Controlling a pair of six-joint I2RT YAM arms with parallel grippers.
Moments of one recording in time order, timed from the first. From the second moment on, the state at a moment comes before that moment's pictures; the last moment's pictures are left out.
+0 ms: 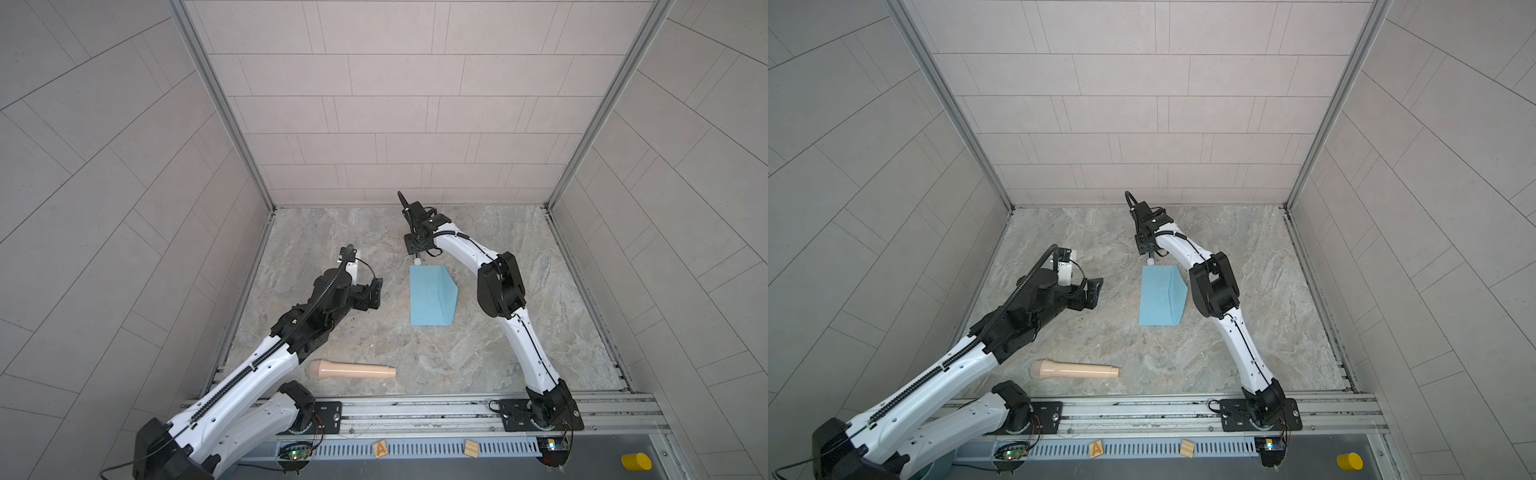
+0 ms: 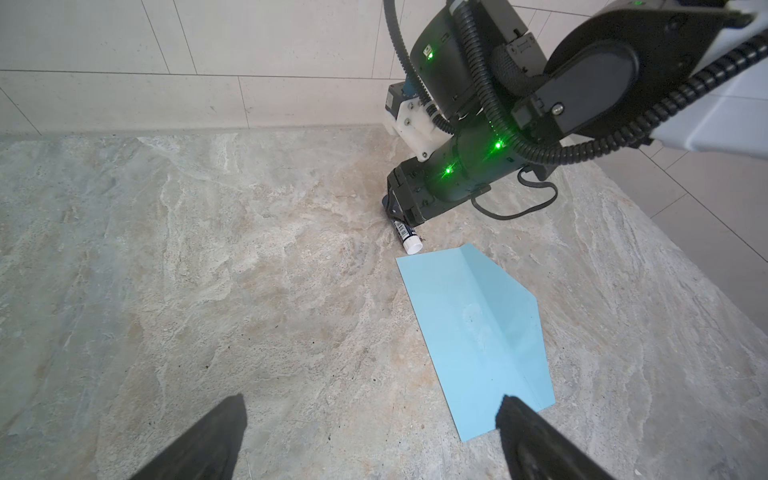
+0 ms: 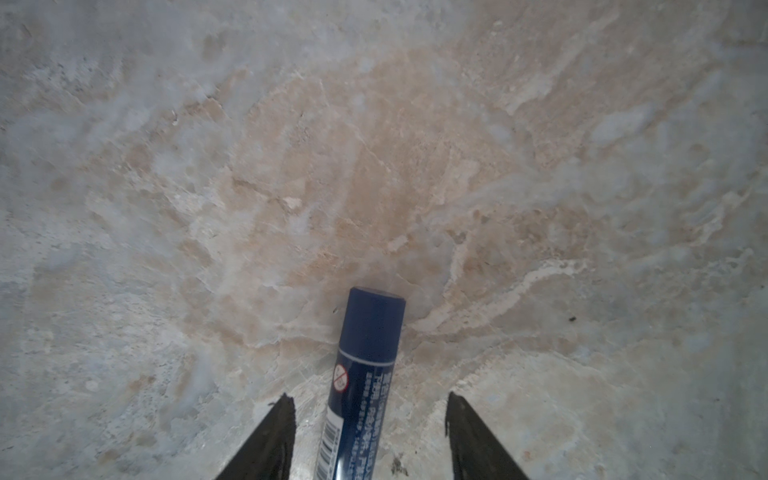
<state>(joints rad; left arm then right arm) -0.61 0.89 0.73 -0.34 -0.19 -0.30 0.51 2.50 2.29 -0.86 0.19 0.23</state>
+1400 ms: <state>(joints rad) -0.61 0.86 0.71 -0.32 -0.15 -0.30 0.50 2.45 2.36 -0.87 0.11 0.31</state>
